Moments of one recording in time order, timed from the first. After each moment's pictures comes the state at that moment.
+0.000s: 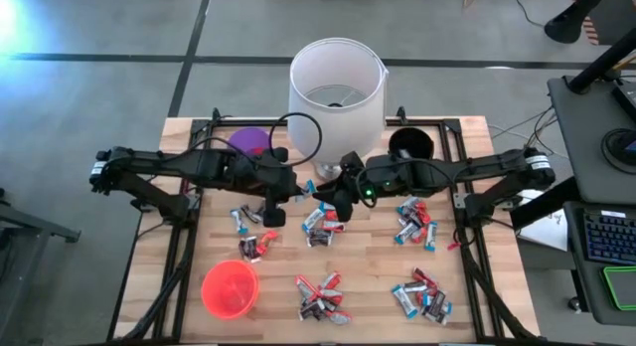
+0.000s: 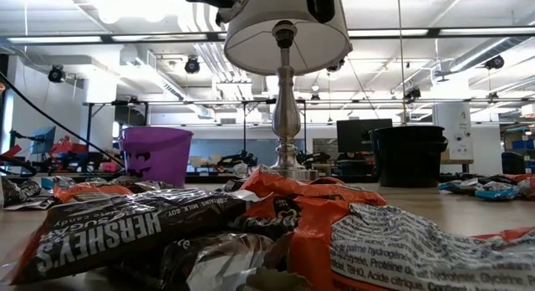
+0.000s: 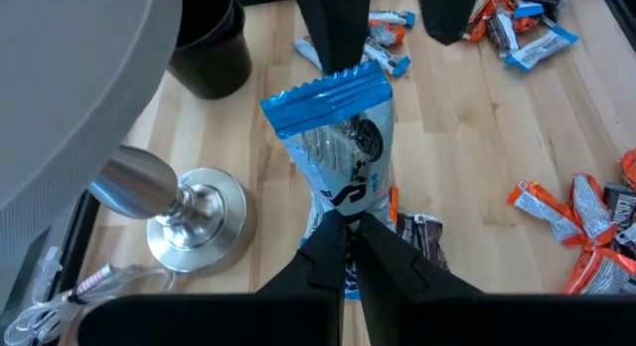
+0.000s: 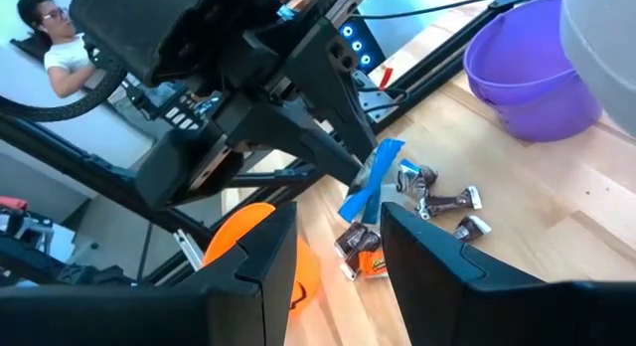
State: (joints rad) left arm -0.08 1.37 1.37 -0.73 -0.17 0.07; right arm 0.08 1.49 1.29 -0.11 0.08 0.70
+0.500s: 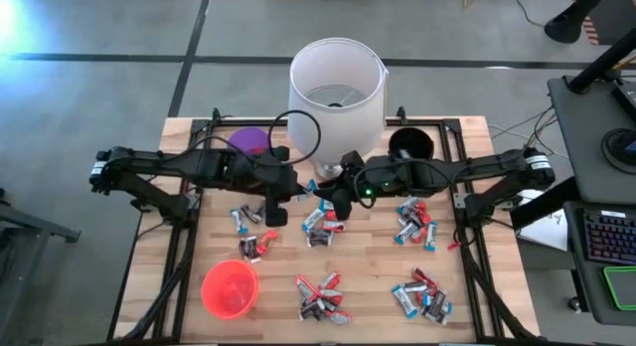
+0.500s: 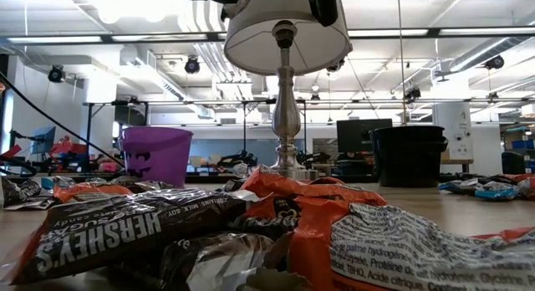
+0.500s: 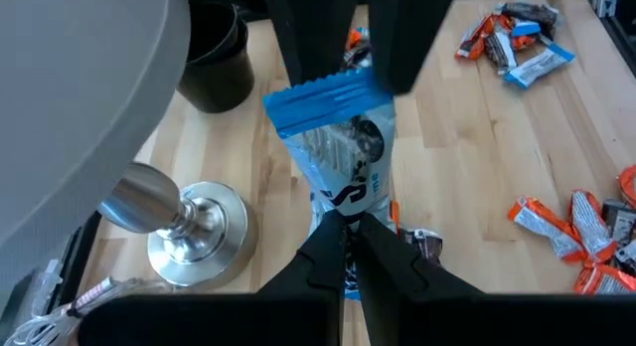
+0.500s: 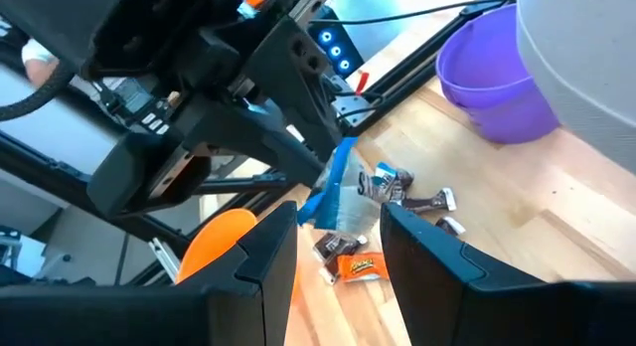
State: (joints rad) left arm -0.08 1.37 1.37 -0.68 -0.17 0.07; right arm 0.08 1.49 1.29 -0.13 0.13 0.70
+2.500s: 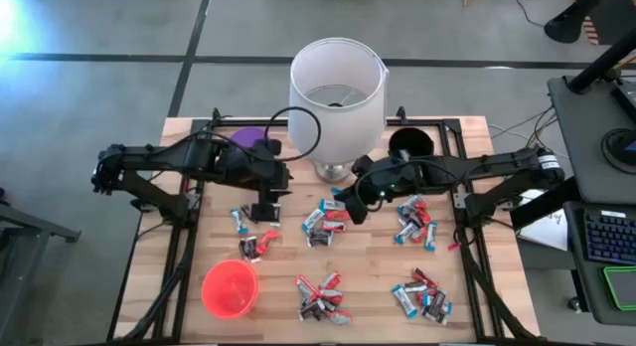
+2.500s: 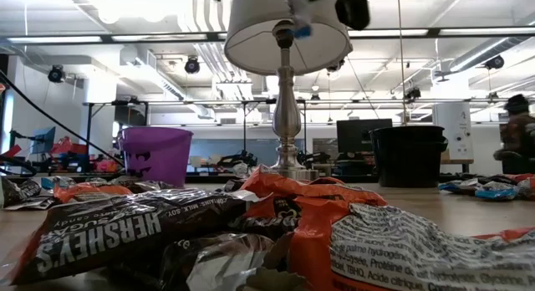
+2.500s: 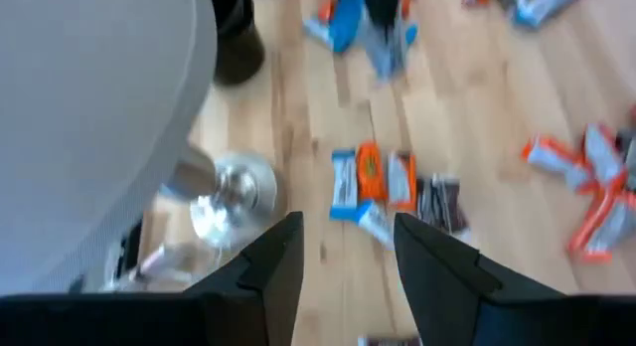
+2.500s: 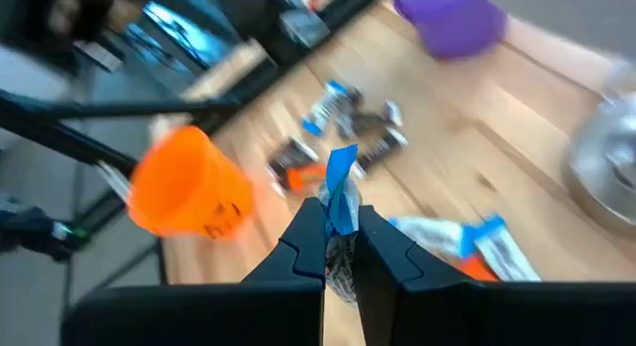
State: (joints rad) left arm -0.07 1.39 1.54 -1.00 -0.20 0.17; right arm 0.08 1.41 1.29 -0.46 0.09 0.71
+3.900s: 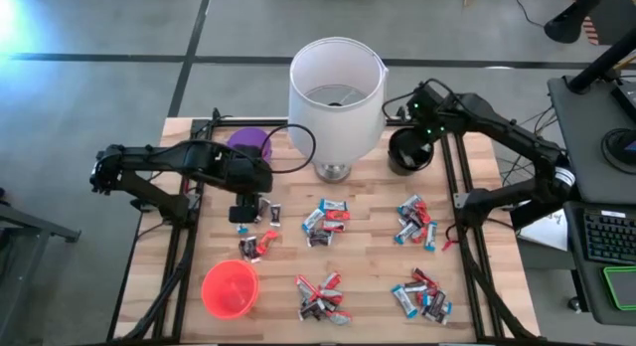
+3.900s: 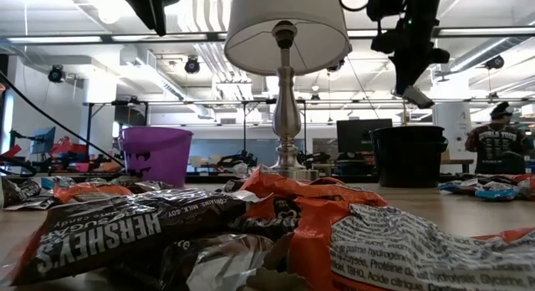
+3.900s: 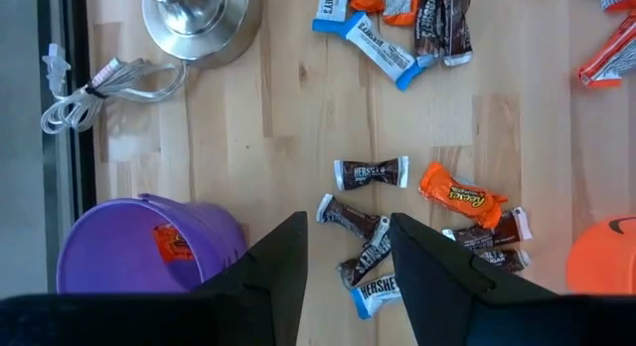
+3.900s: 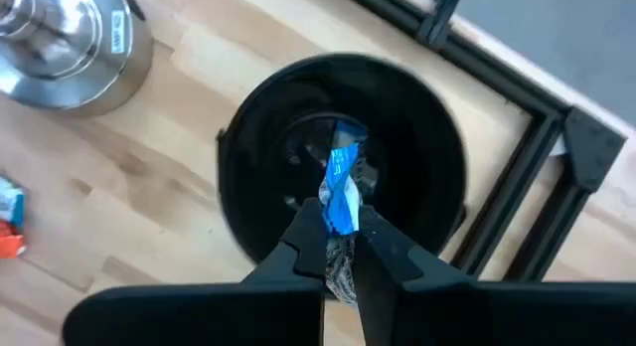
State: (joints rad) left arm -0.07 1.37 1.51 -1.36 -0.20 0.02; right arm -0.68 1.29 1.29 -1.21 0.13 0.30
